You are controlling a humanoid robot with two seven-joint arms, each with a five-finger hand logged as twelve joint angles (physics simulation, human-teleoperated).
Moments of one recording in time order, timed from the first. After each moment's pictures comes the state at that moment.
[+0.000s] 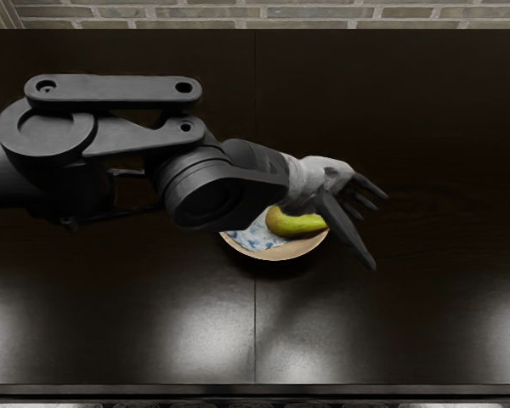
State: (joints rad) left arm -1.53 0.20 -0.13 -1.60 -0.01 0.36 0.61; right arm -0.12 0.00 0.09 0.21 0.05 0.05 -0.27
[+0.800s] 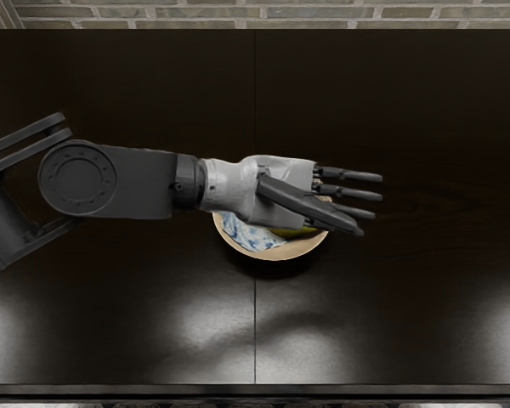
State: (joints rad) left arm -0.95 0.40 -0.63 -1.66 -0.26 0.09 0.61; right arm -0.12 0.00 0.09 0.21 0.05 0.05 -0.27
